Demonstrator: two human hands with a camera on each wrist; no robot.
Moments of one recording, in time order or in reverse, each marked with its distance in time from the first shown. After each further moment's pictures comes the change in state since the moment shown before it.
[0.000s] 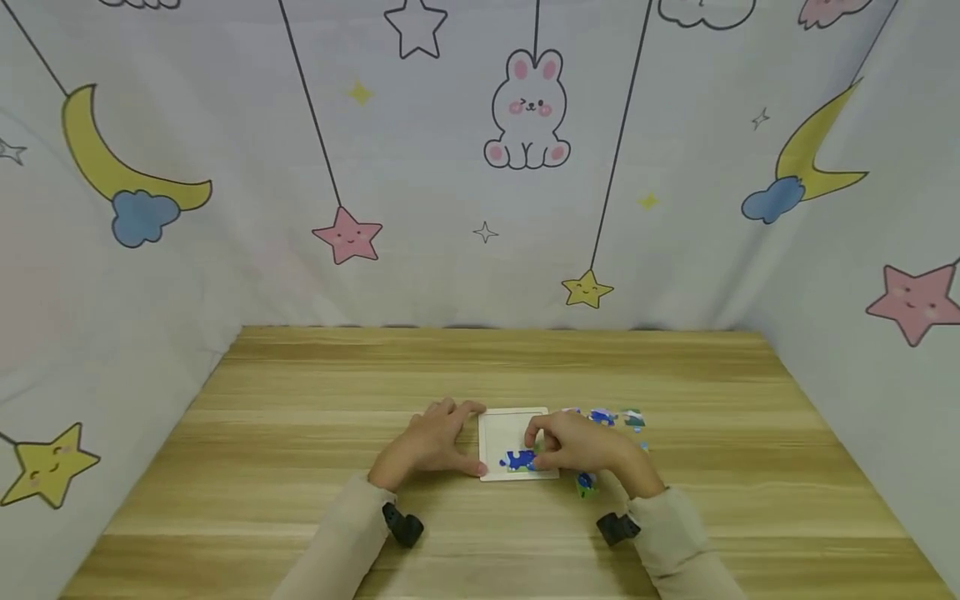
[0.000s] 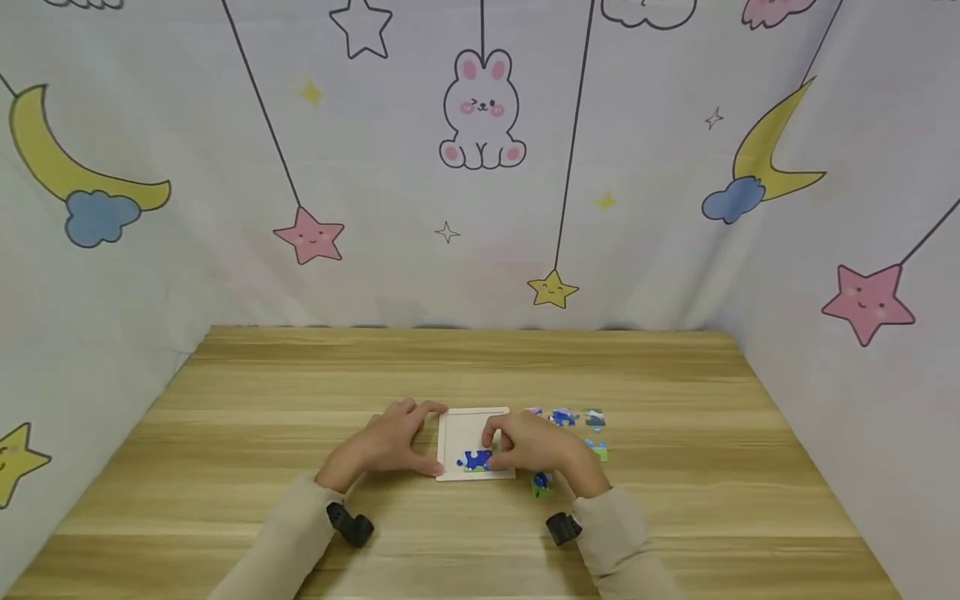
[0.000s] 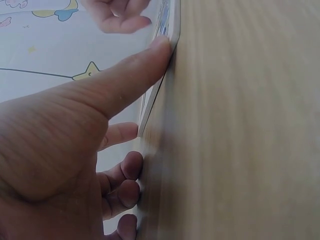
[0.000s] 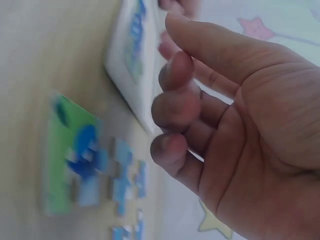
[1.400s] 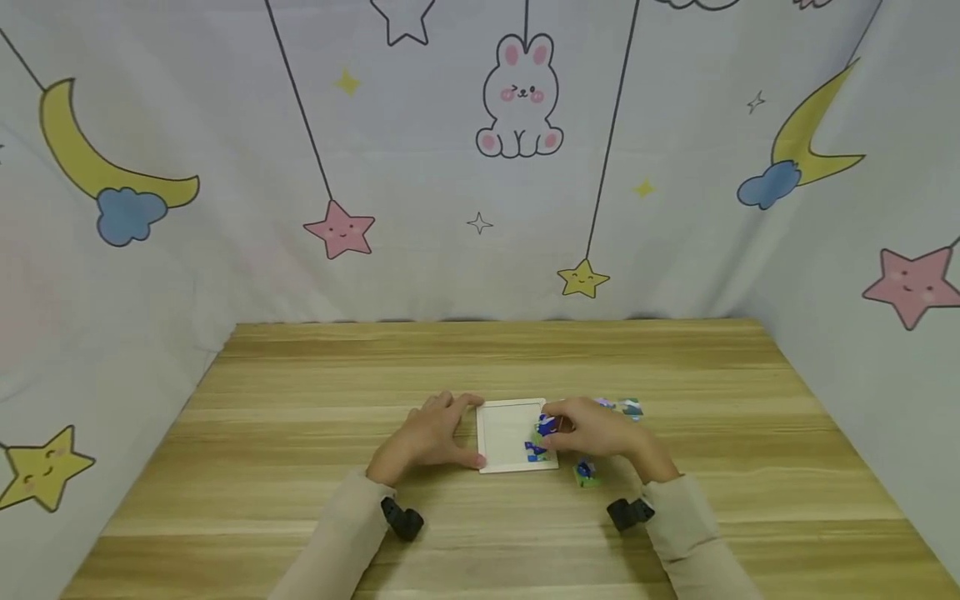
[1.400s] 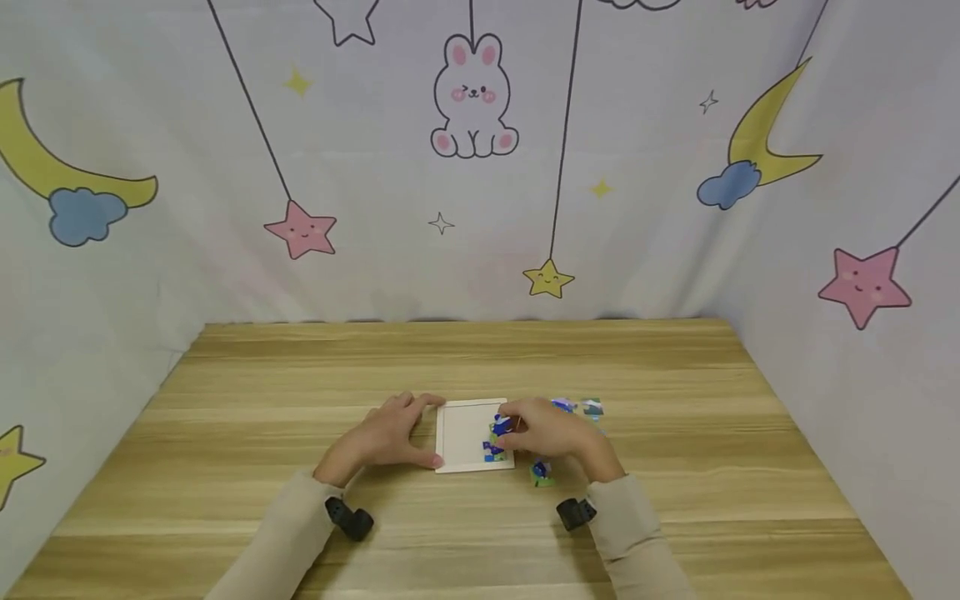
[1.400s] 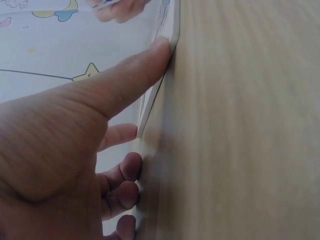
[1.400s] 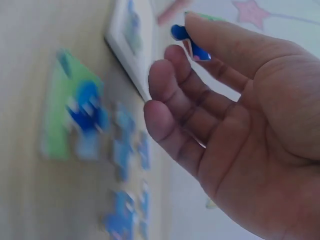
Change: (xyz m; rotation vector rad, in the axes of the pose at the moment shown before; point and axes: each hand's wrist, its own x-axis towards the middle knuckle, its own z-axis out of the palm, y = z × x) left_hand -0.001 0.000 0.001 -0.007 0.005 0.001; right_hand -0.010 0.013 -0.010 -0.020 0.064 -0.034
